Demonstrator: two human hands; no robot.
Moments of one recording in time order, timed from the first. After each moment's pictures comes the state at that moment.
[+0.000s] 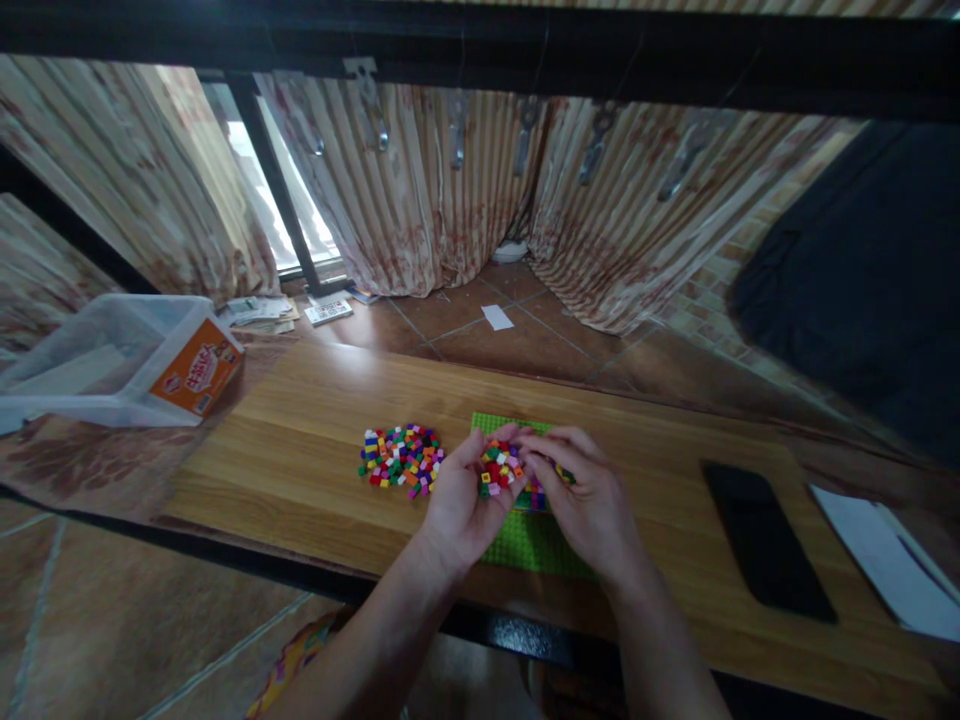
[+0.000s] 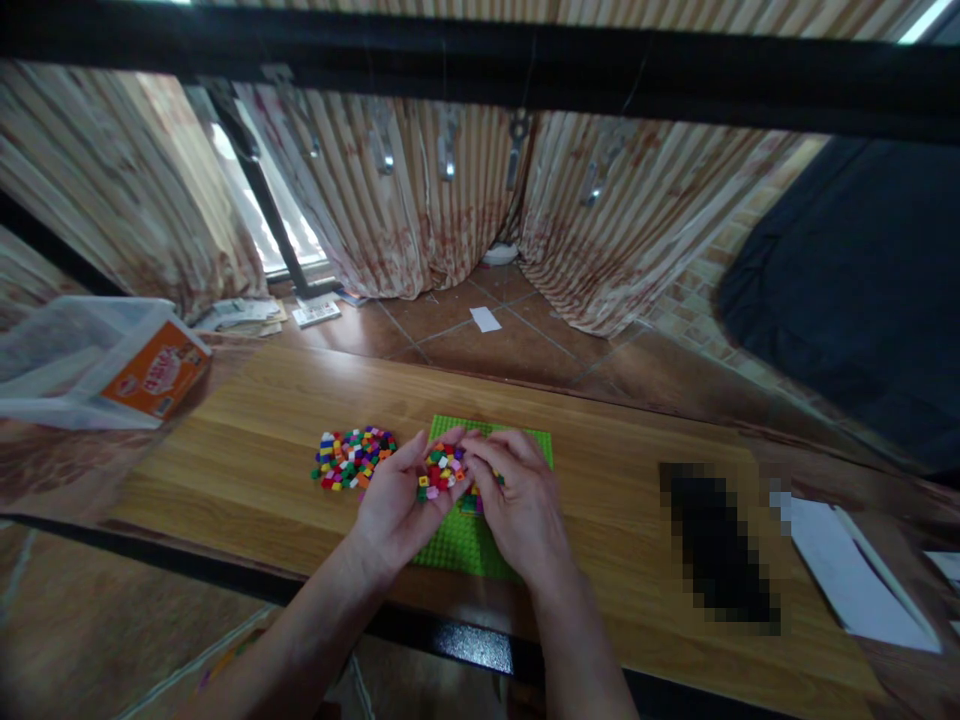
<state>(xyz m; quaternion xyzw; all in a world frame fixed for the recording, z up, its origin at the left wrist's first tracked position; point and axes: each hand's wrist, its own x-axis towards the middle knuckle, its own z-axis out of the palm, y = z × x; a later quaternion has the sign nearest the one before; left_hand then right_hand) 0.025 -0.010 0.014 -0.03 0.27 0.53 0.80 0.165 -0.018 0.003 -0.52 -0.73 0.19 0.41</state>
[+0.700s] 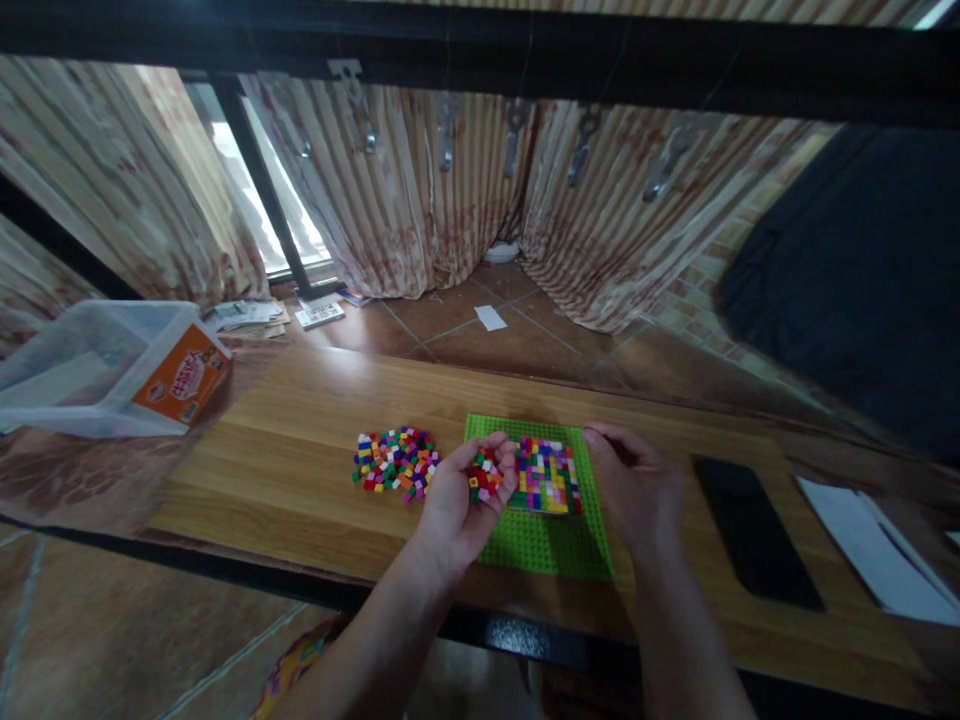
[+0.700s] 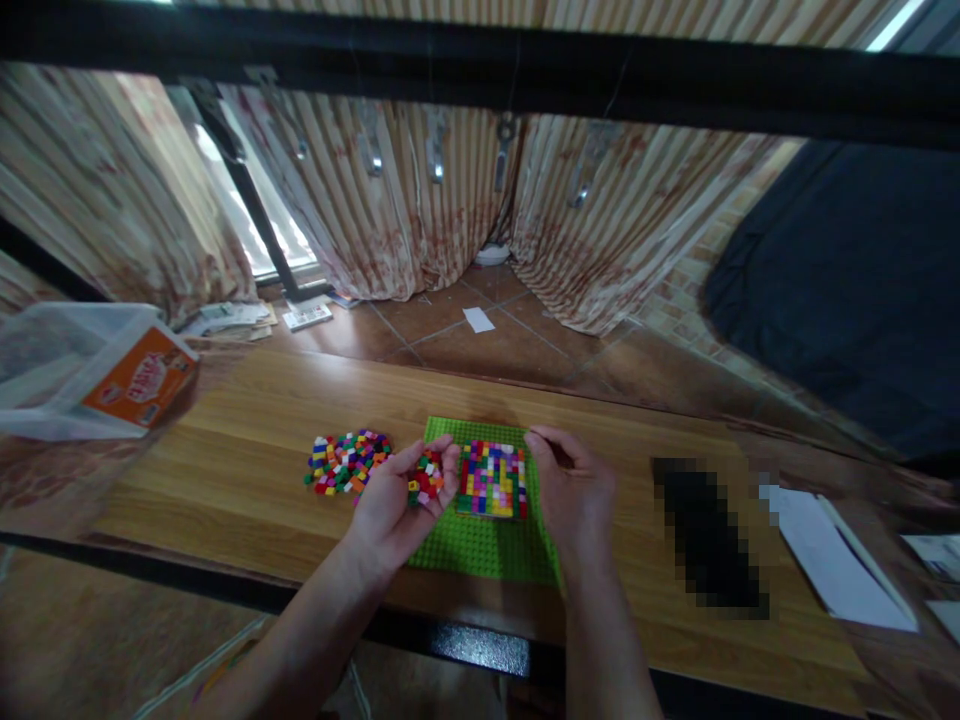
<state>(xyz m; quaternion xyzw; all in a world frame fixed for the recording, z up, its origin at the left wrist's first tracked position) 0.022 -0.010 0.012 -0.06 0.32 0.51 0.79 0.200 -0.007 -0.008 -0.64 -0.50 0.20 0.55</state>
